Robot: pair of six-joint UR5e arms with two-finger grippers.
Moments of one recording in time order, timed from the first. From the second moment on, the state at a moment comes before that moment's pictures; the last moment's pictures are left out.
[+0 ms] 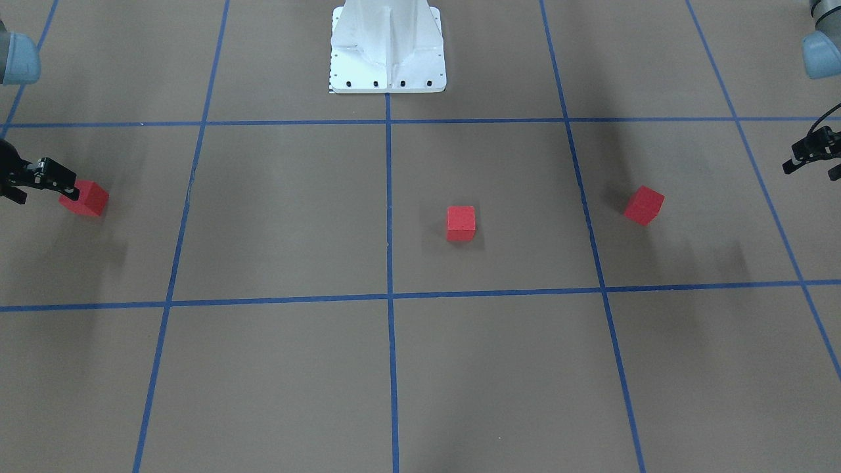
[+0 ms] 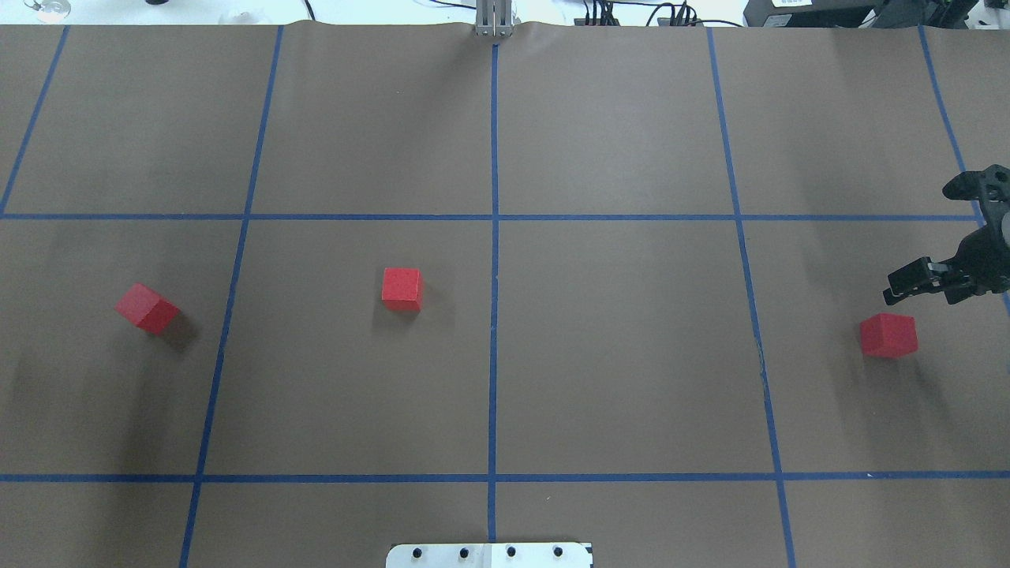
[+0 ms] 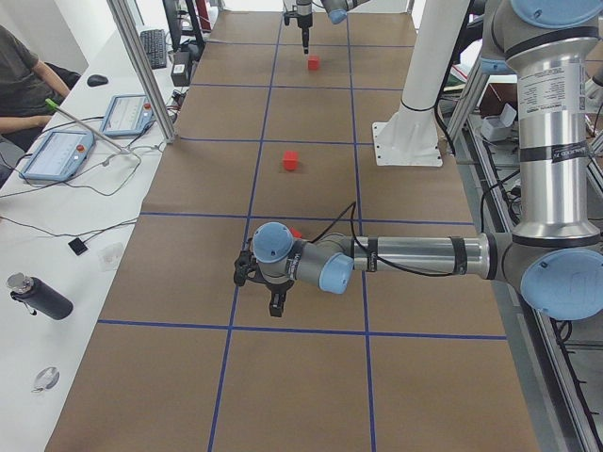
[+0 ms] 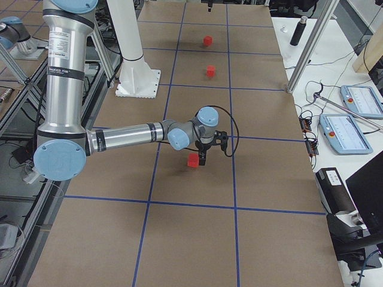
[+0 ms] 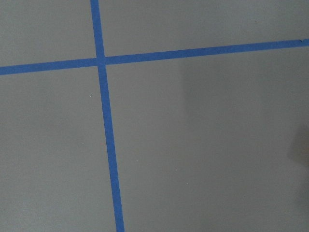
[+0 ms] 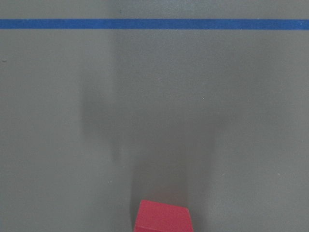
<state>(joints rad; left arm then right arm) -1.37 -1.44 -1.65 -1.89 -2.44 -0.21 1.04 -1.68 1.78 -1.23 2.28 0.67</state>
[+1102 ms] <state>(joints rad) -1.37 -1.44 -1.66 -1.90 -2.46 -0.21 0.97 -1.67 1.73 -1.23 2.25 0.71</state>
